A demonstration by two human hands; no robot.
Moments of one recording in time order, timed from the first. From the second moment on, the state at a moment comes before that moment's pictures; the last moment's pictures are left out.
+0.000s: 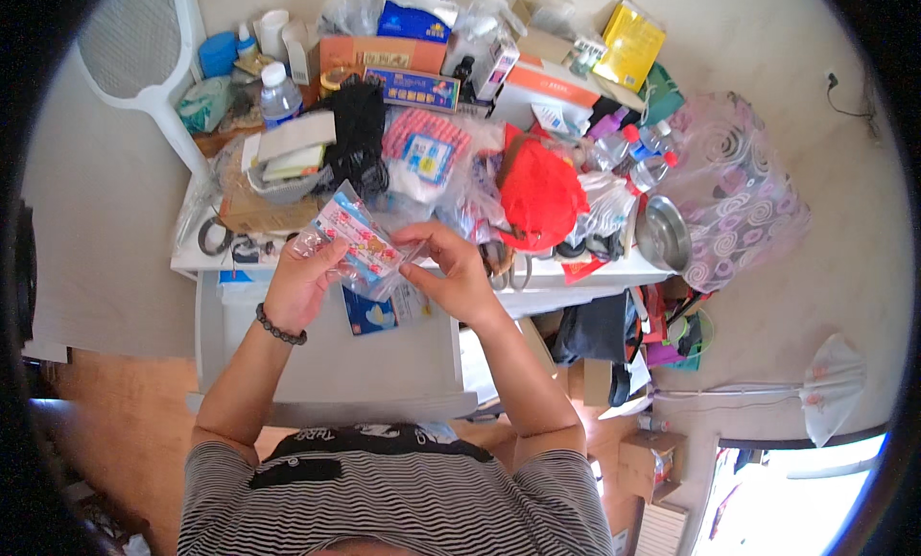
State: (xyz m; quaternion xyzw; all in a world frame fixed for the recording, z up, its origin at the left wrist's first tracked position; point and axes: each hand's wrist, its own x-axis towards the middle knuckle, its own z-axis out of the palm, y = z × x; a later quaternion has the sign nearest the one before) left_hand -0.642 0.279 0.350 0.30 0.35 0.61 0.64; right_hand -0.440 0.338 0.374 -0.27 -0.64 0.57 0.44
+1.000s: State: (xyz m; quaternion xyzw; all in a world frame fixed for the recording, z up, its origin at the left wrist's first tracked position) left_hand -0.631 0.222 0.287 0.22 0.40 0.57 0.69; right_hand -0.417 0.298 0.292 -0.42 -0.51 0.66 0.36
